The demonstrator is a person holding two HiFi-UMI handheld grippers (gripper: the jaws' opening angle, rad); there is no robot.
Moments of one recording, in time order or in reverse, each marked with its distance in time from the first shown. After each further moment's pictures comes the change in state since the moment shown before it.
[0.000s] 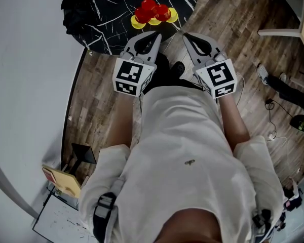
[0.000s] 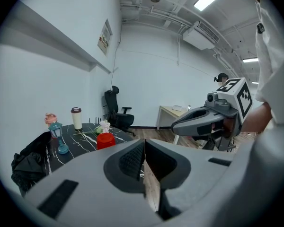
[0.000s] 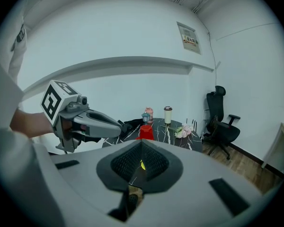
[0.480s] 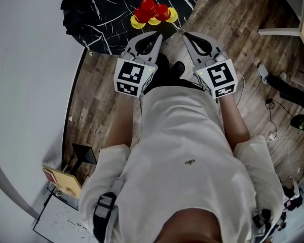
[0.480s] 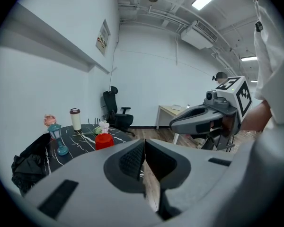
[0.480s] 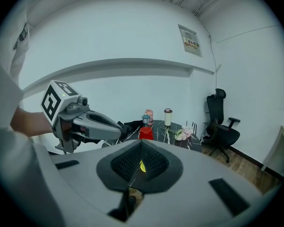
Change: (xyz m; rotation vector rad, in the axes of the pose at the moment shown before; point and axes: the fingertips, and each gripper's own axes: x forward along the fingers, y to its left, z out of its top) left arm 0.002 -0.005 0.000 0.018 0.001 -0.008; right arm -0.002 -0.001 0.003 -0.018 -0.023 -0.004
